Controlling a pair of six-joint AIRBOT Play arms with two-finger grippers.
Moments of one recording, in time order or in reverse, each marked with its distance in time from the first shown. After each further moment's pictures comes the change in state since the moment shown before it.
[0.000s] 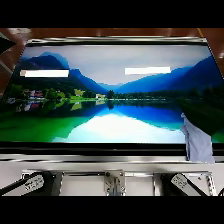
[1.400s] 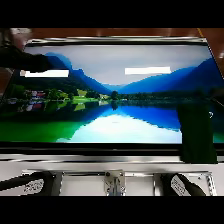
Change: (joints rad) left arm -0.439 -0.172 0.000 0.573 -0.058 -0.169; right arm 0.412 0.086 -0.108 -0.112 -0.516 0.013
